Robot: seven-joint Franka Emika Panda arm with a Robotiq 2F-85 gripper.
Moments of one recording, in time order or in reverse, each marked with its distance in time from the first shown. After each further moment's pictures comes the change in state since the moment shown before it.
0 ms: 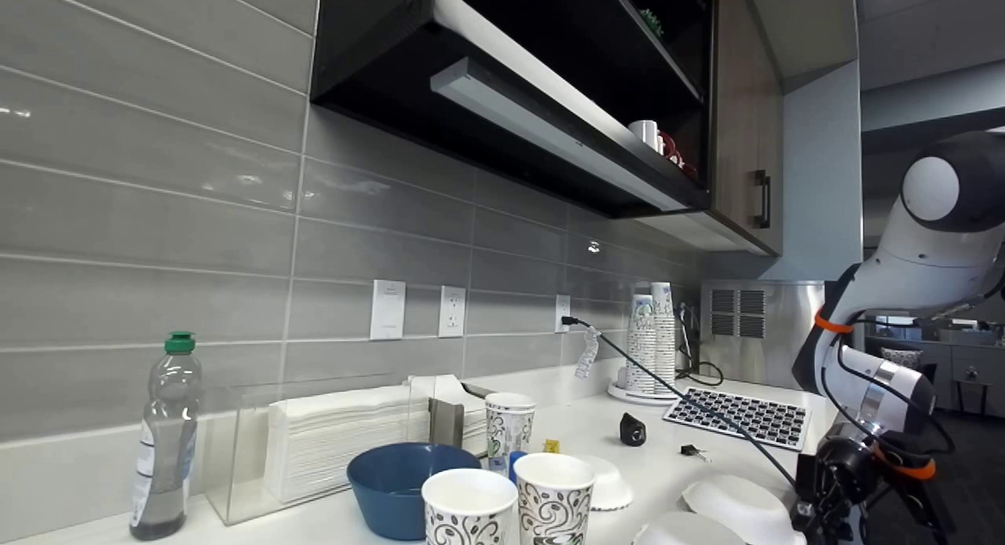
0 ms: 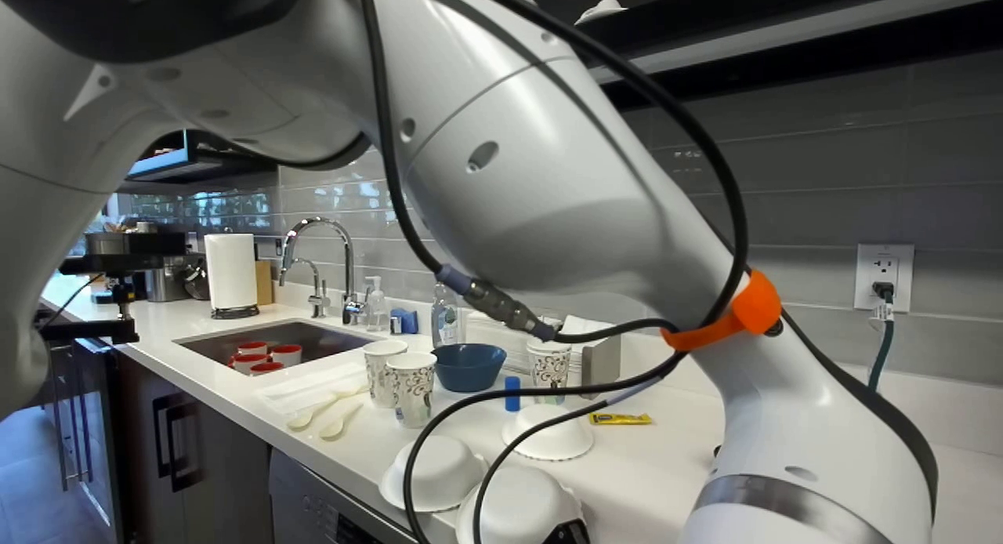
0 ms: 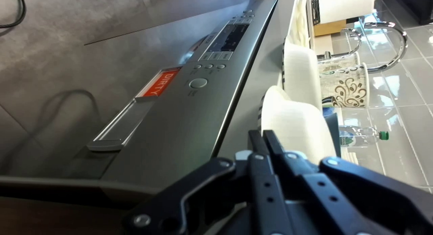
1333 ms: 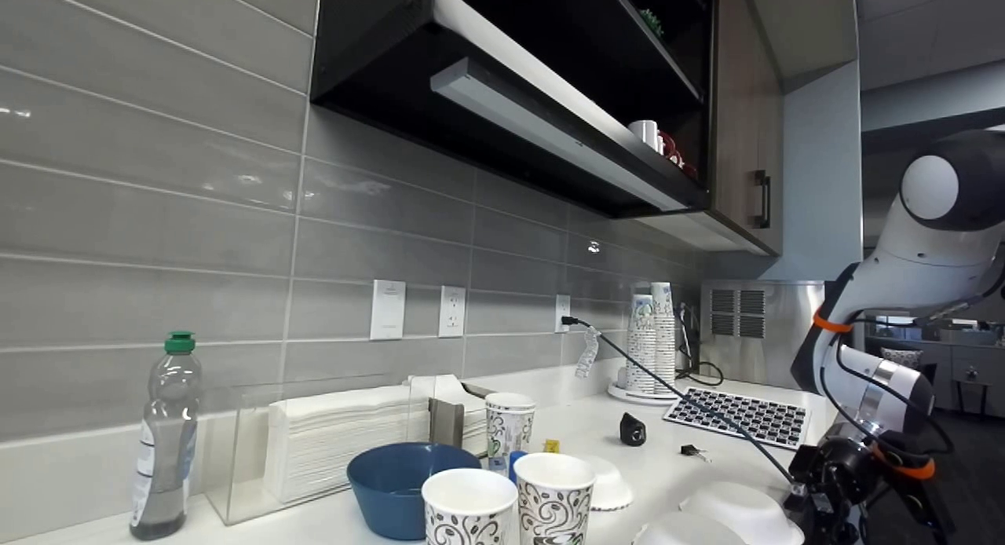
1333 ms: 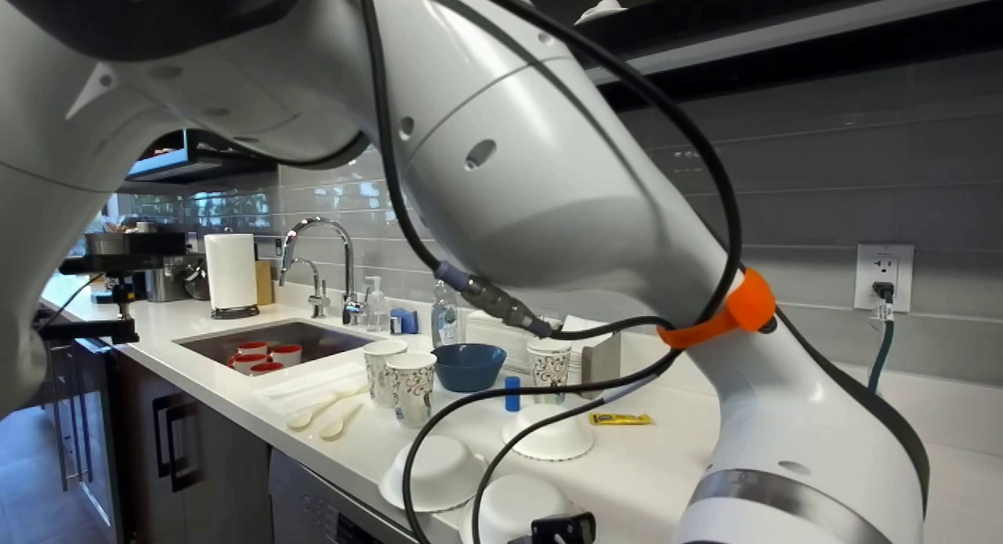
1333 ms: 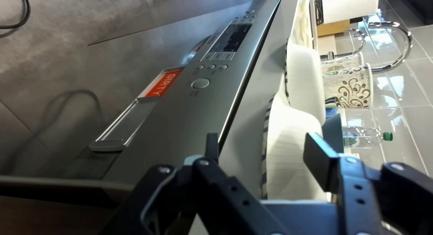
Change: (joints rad) arm 0.013 -0.005 -0.009 -0.006 0.000 0.008 0.000
